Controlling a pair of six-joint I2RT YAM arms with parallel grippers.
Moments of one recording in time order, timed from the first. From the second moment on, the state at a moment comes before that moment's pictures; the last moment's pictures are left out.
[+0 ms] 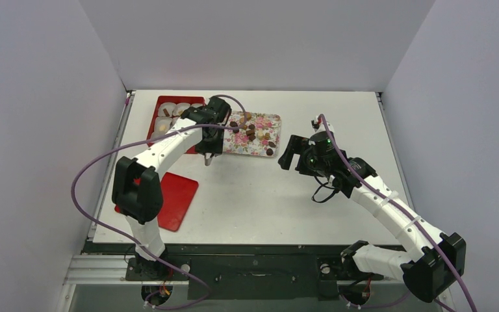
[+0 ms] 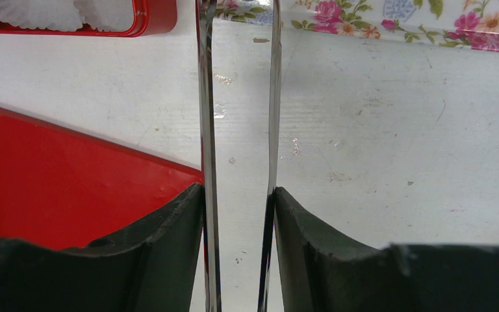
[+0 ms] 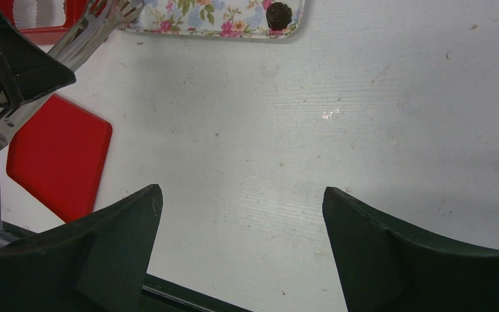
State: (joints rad) left arm -0.50 1.83 1.61 -0.99 -0.29 -0.40; right arm 0.55 1.14 1.00 -0.56 0.06 0.64
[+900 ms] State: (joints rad) left arm -0.50 1.85 1.70 -1.00 -0.29 -0.38; right arm 0.55 1.14 1.00 -0.57 0.07 0.64
